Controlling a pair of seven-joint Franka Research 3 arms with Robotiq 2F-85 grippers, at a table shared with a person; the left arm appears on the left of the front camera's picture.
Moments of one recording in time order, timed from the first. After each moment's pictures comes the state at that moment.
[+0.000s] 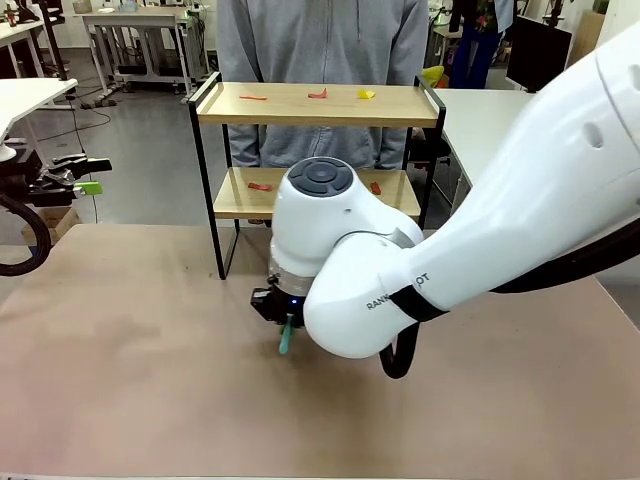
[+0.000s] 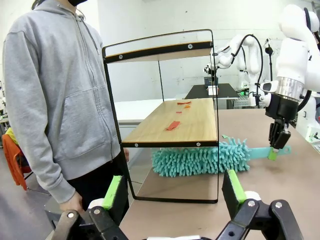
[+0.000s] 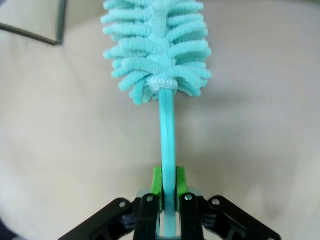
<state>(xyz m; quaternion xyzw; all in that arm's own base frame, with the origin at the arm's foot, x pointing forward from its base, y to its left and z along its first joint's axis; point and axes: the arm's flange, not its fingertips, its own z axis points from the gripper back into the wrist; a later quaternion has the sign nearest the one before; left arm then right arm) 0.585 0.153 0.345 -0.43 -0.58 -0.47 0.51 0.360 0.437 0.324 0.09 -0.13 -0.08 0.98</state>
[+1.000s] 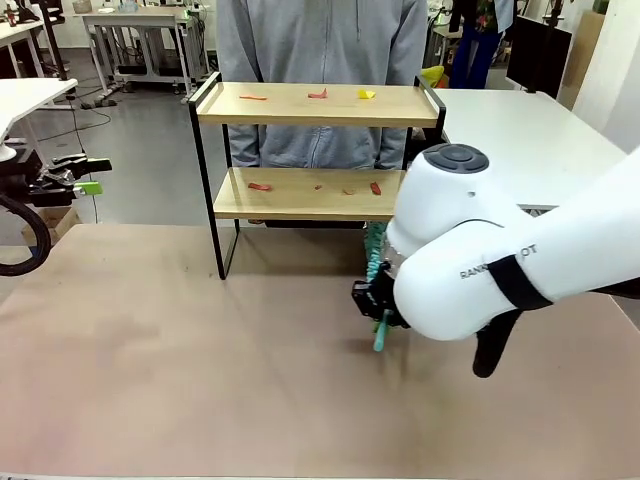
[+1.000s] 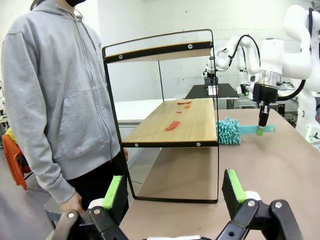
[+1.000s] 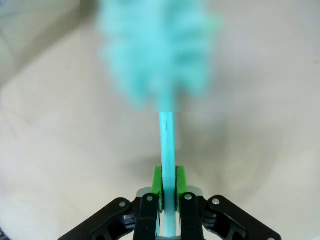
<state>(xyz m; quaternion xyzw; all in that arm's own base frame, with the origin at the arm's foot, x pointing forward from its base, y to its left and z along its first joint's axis) 0.585 0.153 0.345 -0.43 -0.58 -0.47 0.51 0.364 0.283 0.336 0.07 -0.09 -0.16 0.98</state>
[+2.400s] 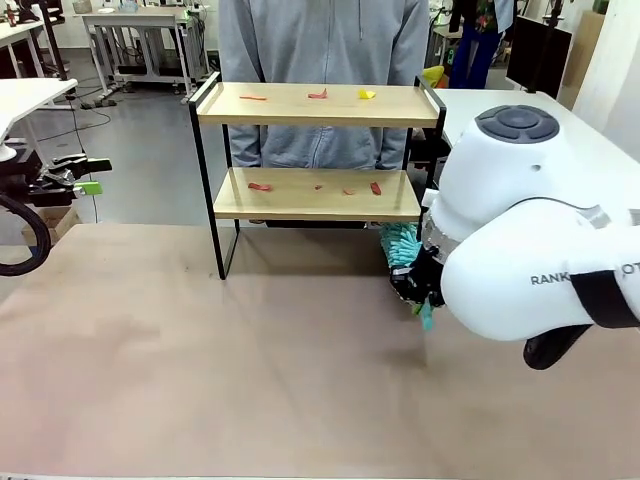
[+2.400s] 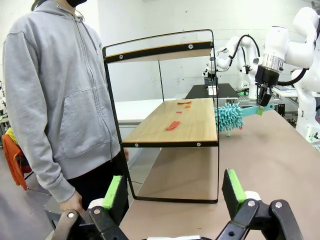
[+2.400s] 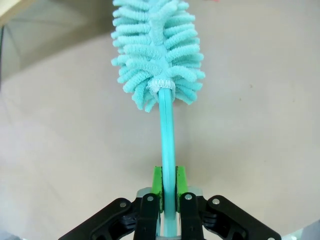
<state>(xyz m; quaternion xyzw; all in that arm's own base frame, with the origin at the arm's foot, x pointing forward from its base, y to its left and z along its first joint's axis) 0.585 0.153 0.345 -0.43 -0.58 -0.47 0.51 0.337 0.240 0.394 0.03 -0.15 -0.08 0.98</state>
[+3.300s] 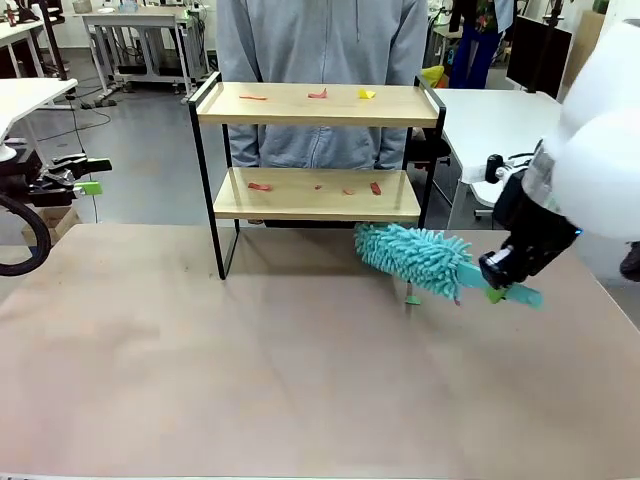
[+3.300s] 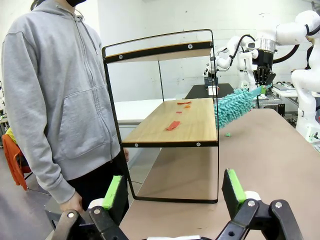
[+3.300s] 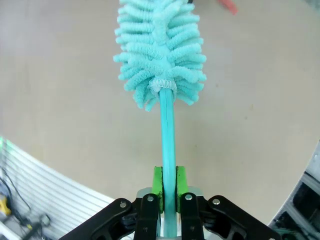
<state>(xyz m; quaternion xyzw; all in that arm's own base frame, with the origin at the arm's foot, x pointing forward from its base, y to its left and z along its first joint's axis) 0.585 0.153 0.345 -0.43 -0.58 -0.47 0.51 0.321 0.145 0.464 0.02 -0.08 0.21 0.98</state>
